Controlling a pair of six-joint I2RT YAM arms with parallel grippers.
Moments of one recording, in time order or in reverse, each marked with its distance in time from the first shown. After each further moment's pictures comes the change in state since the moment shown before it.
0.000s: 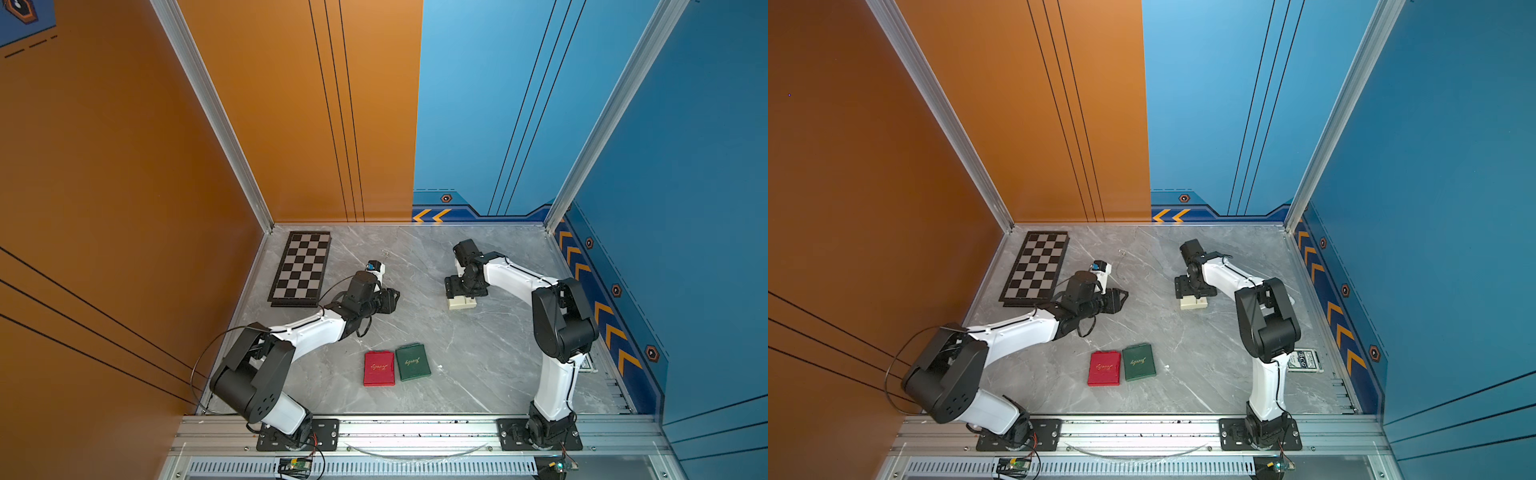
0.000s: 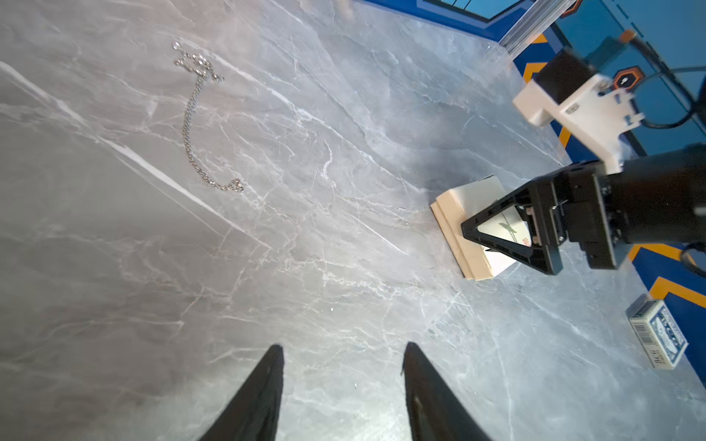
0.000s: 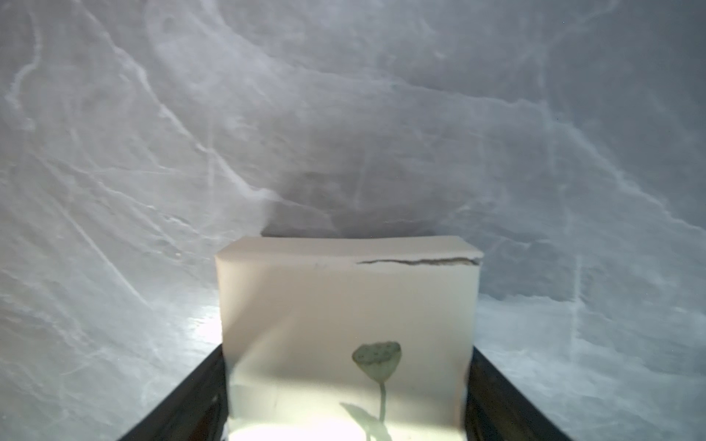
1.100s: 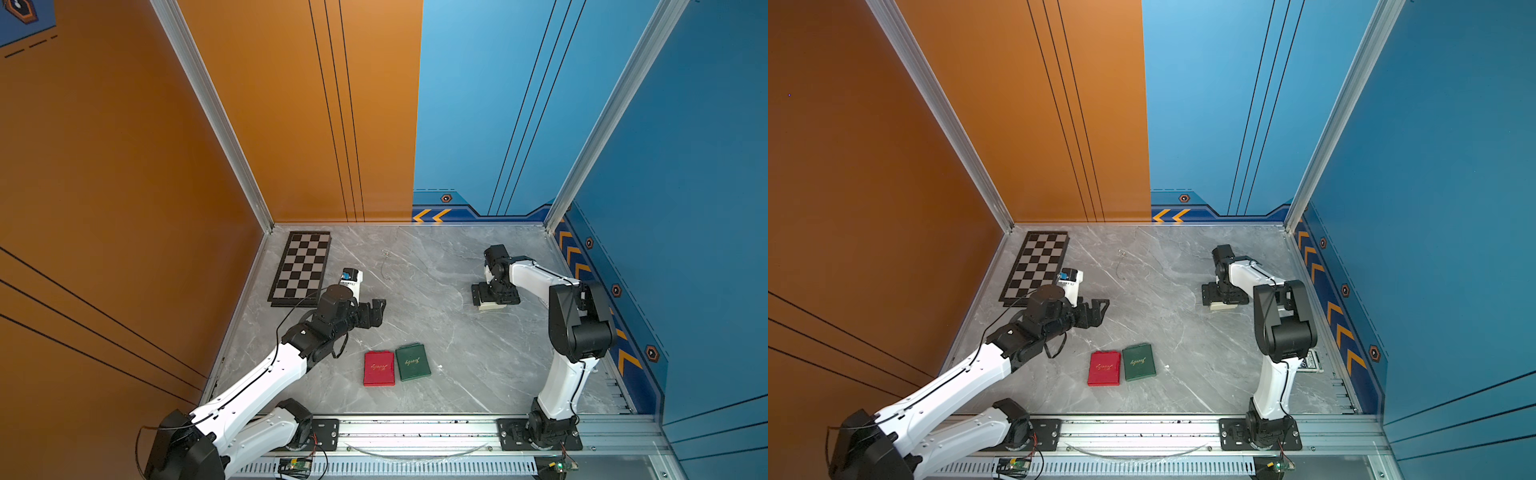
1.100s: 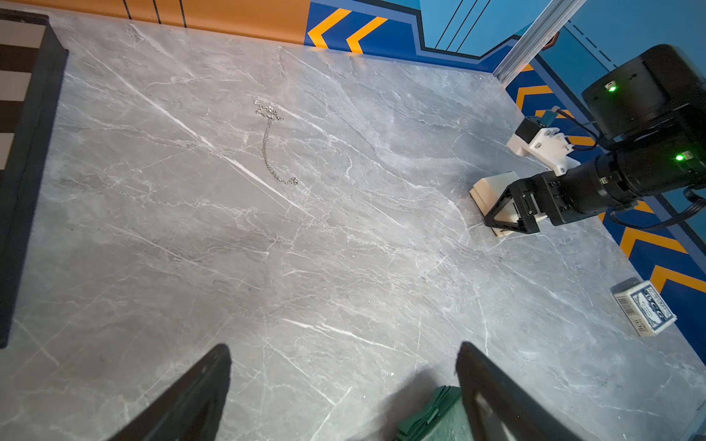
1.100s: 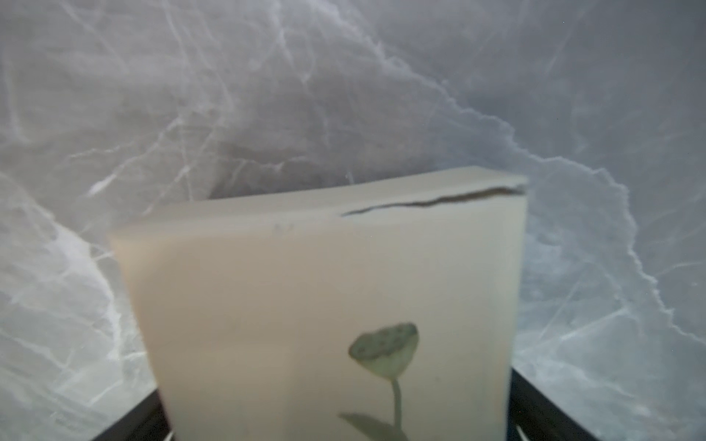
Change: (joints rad) left arm -0.020 -0.486 -0.098 -0.346 -0.125 0.047; right arm -0.180 -0.053 -0.104 -0.038 0.026 -0.111
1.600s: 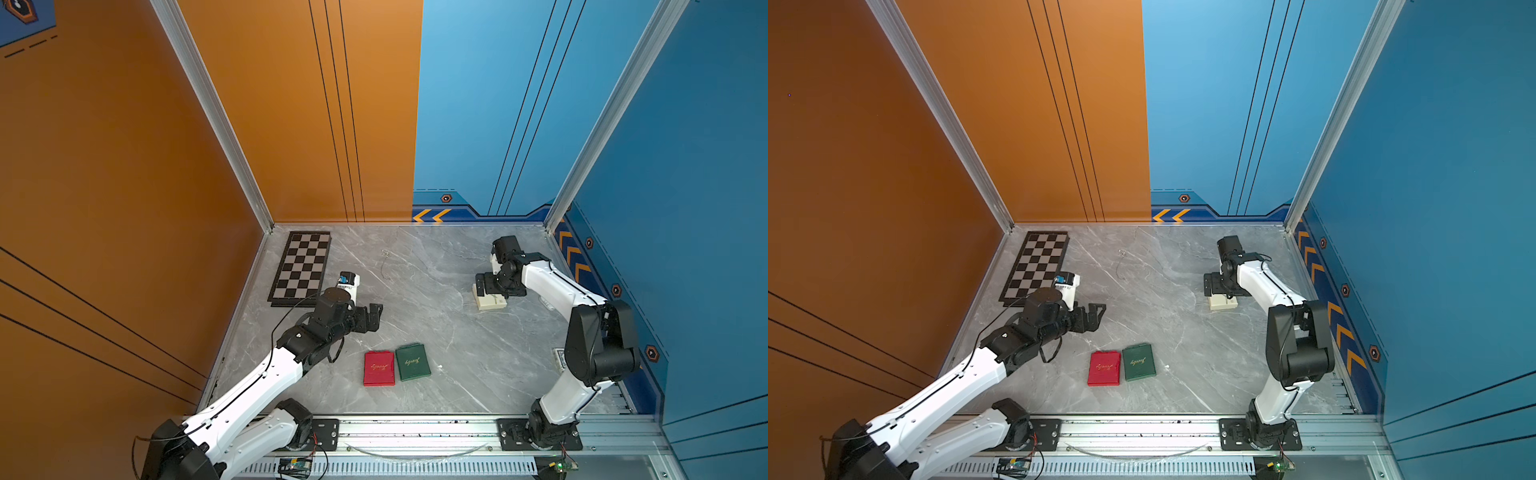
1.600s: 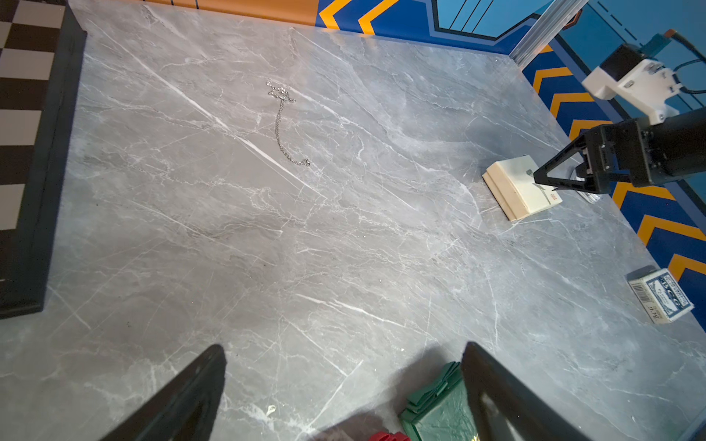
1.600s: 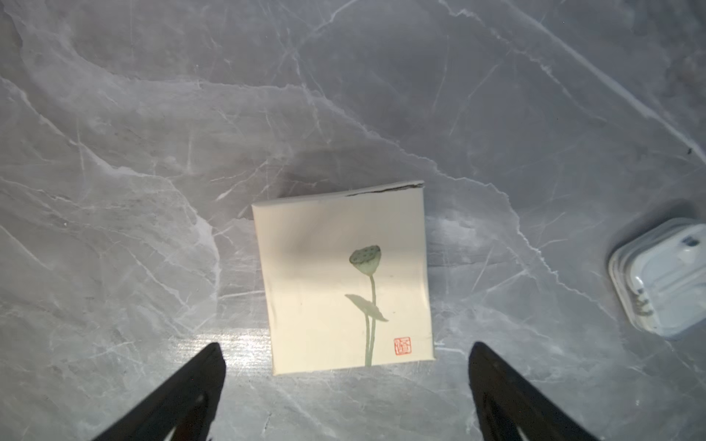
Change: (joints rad) left arm 0.001 -0.042 0.000 -0.091 -0.013 0.003; right arm 0.014 -0.185 -0.018 -0.014 -0.008 0.021
